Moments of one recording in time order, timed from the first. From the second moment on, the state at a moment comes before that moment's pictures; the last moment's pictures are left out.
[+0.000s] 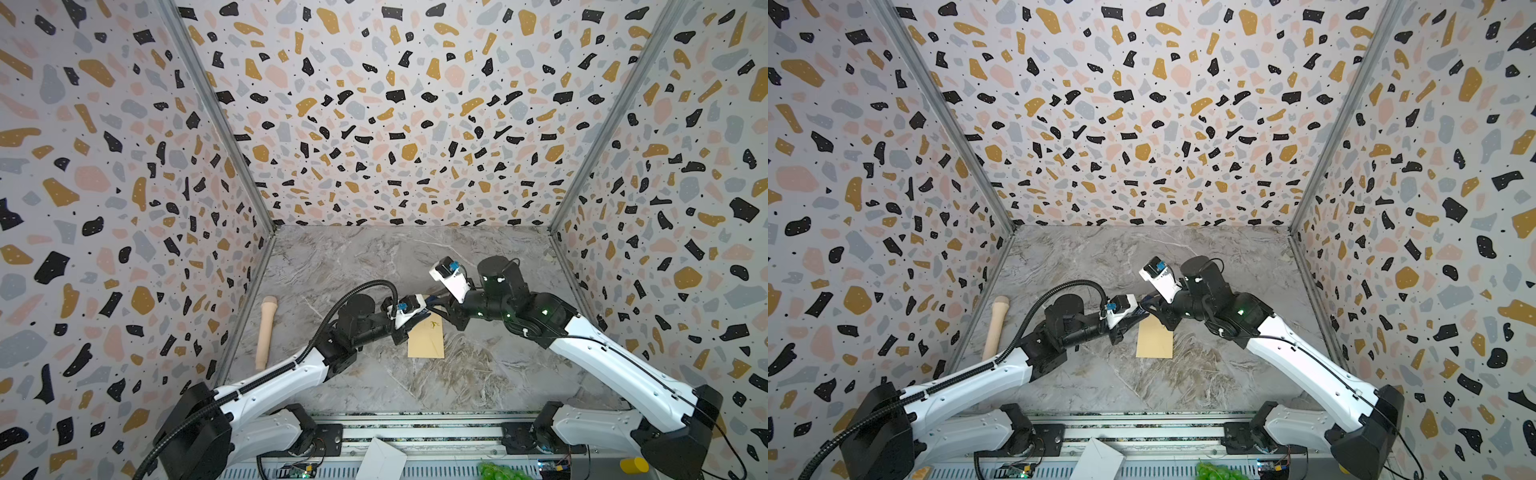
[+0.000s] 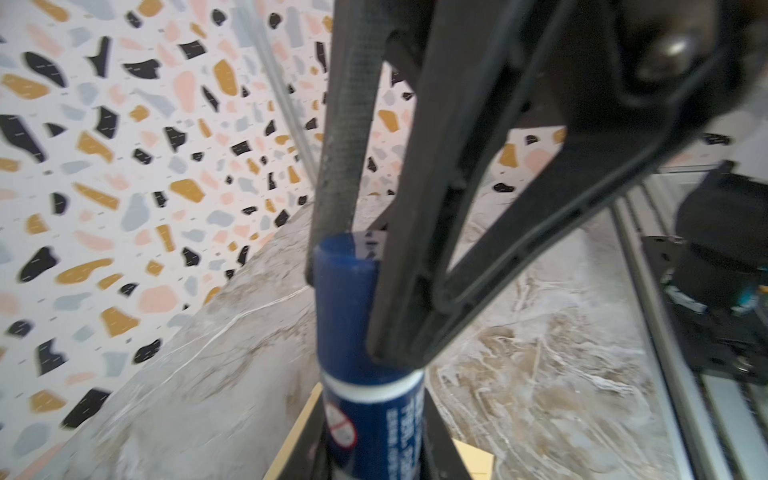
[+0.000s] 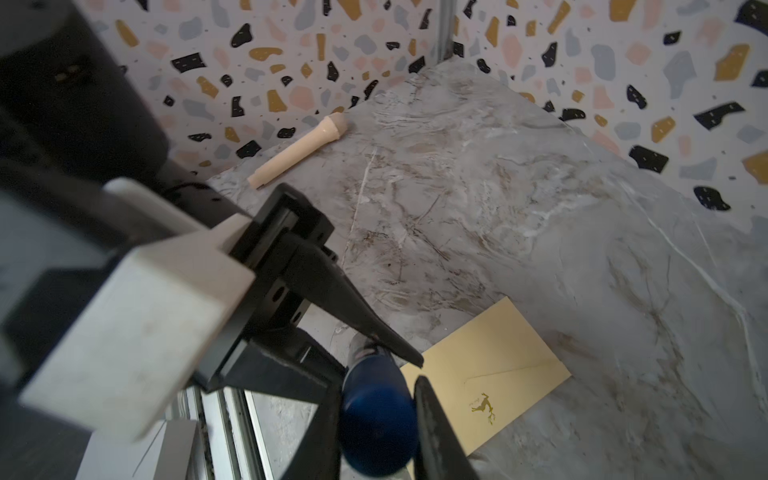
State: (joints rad) left arm -0.76 1.12 0.62 0.34 0.30 0.29; right arm 0.85 1.21 1.23 -0.56 -0.22 0.08
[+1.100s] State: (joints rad) left arm -0.75 1.09 0.57 0.43 0.29 0.14; right arm 0.71 1.00 1.25 -0.48 -0.20 0.24
